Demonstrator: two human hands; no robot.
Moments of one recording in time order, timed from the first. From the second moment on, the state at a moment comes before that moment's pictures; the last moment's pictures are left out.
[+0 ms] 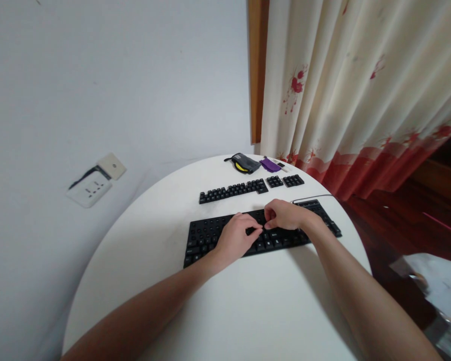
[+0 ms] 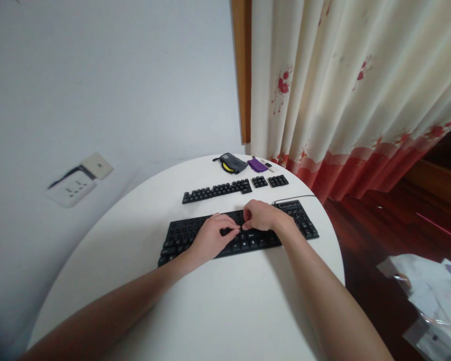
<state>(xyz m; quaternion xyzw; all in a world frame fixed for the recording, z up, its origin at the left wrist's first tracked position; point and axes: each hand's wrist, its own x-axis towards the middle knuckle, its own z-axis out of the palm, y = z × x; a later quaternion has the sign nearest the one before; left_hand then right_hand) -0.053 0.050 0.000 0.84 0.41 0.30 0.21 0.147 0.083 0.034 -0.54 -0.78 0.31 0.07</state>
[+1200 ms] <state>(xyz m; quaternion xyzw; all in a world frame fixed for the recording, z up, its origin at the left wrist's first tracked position) -0.059 0.030 0.007 0.90 0.36 0.23 0.08 0.145 0.105 0.011 -0.63 -0.74 0.05 0.23</state>
